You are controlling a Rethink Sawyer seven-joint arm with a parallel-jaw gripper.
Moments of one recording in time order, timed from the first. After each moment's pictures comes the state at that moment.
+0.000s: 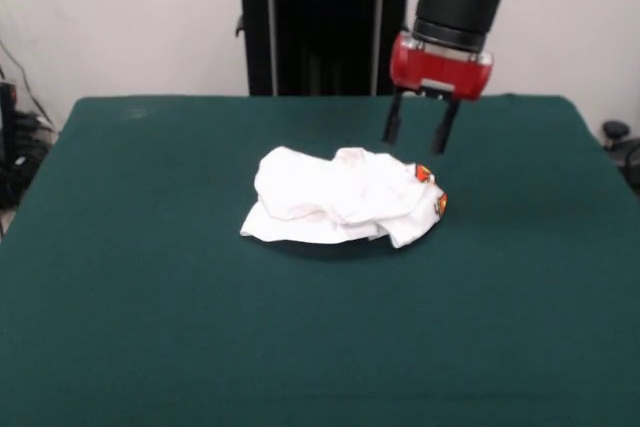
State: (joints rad) arm 0.19 -0.60 -0.24 2.01 0.31 -0.07 1.58
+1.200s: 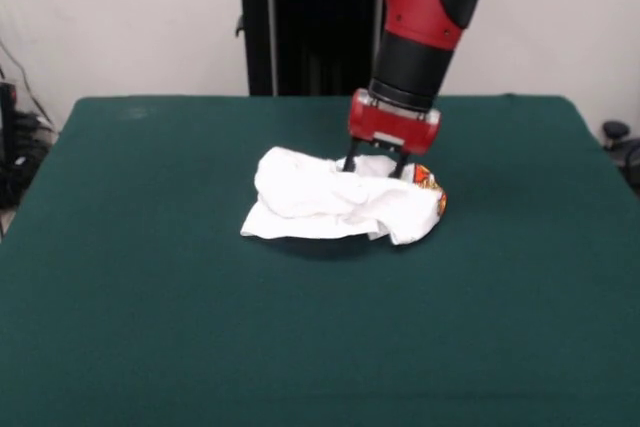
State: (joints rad) arm 0.10 -0.40 -0.20 2.01 0.32 -0.30 1.58
